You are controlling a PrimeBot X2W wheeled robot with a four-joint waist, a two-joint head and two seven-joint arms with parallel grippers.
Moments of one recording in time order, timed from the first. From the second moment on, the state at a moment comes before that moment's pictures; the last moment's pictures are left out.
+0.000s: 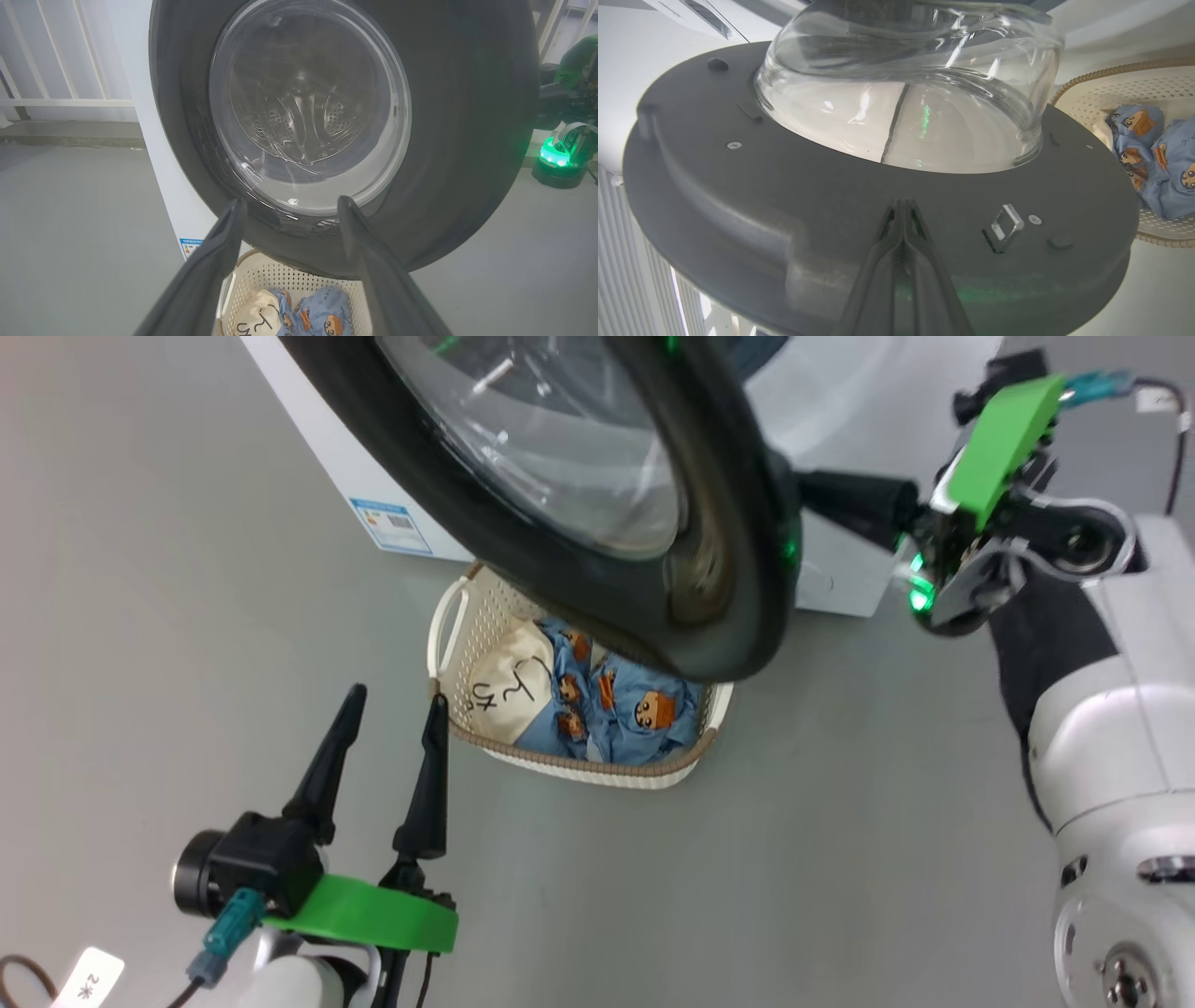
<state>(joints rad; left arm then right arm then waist) -0.21 0.03 -0.22 0.06 -0.24 -0.03 -0.26 -1.13 -0.09 -0.21 0.96 1.16 0.13 1.00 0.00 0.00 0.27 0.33</state>
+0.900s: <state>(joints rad) -0.15 0.03 -0.22 0.07 -0.21 -0.06 -0.26 -0.95 -0.09 0.58 0.87 1.78 0.13 0.72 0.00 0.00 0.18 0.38</state>
